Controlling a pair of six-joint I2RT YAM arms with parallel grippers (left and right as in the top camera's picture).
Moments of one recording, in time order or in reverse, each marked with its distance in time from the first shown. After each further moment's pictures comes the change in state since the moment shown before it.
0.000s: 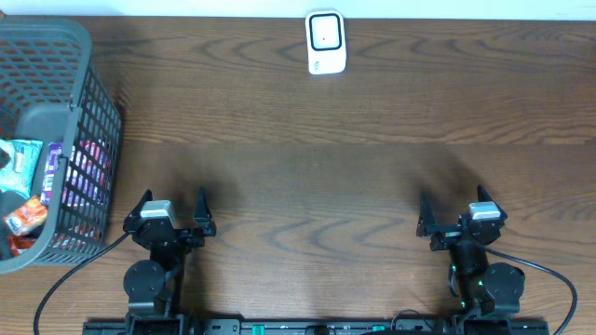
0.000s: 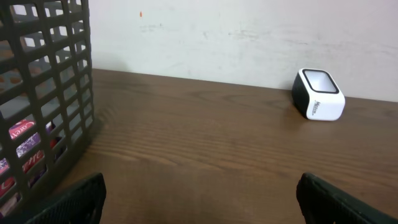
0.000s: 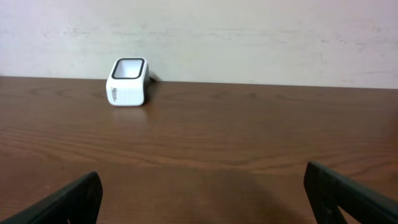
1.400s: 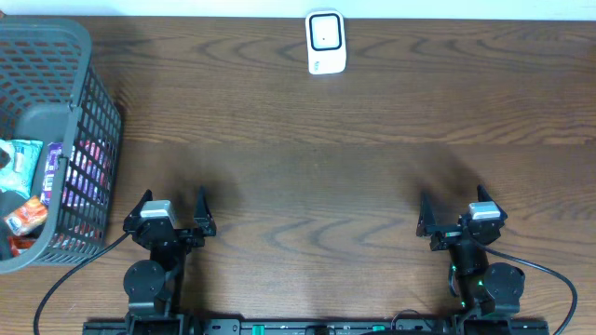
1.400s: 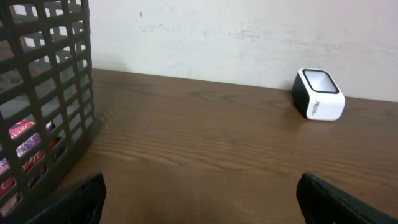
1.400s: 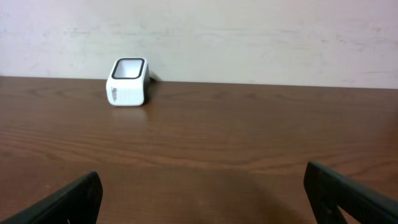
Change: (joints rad) left arm 0.000 0.000 0.000 0.000 0.000 0.000; right arm 0.000 0.000 0.000 0.000 0.000 0.000
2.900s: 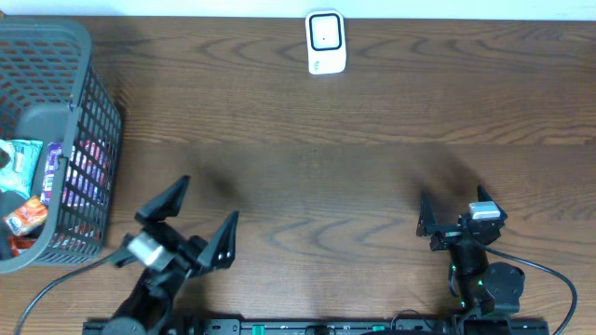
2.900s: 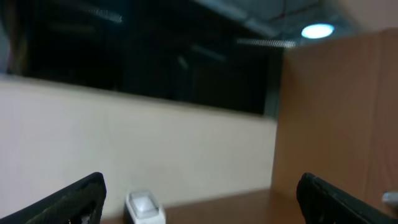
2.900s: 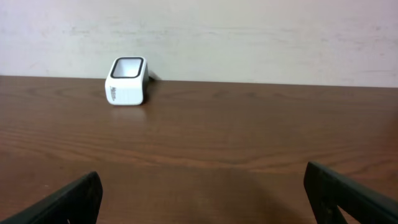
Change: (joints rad) left arm 0.000 0.010 0.120 0.567 0.531 -0.346; right arm 0.000 0.005 0.000 0.000 0.000 0.000
